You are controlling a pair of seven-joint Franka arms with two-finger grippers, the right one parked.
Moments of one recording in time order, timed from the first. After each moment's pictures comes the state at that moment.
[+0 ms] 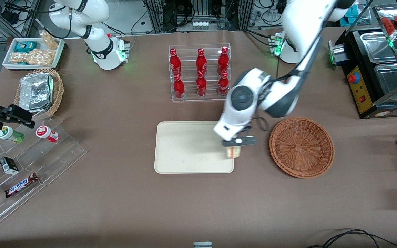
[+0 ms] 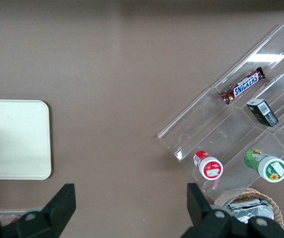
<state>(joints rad) -0.50 0.55 -0.20 -1.56 0.08 2.03 -0.76</state>
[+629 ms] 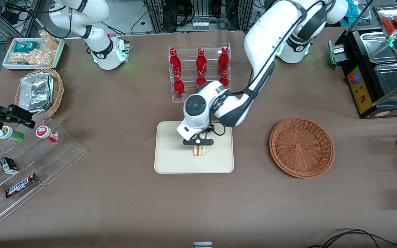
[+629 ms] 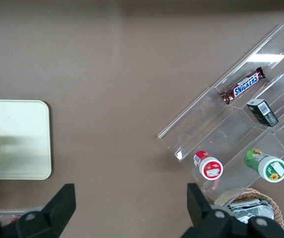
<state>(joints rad) -0.68 0.85 -0.20 -1.29 0.10 2.07 -0.83</state>
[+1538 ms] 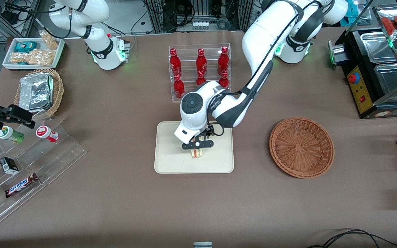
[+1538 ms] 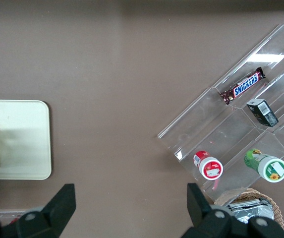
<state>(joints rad) -0.68 0.83 -0.15 -1.21 0.12 2.02 -0.94</state>
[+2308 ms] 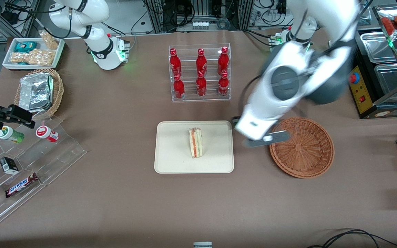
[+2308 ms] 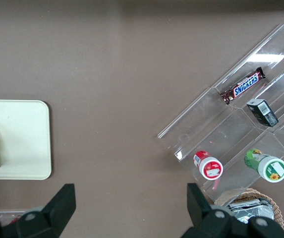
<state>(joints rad) -0.34 0.39 -0.14 -1.27 -0.03 1.49 -0.64</state>
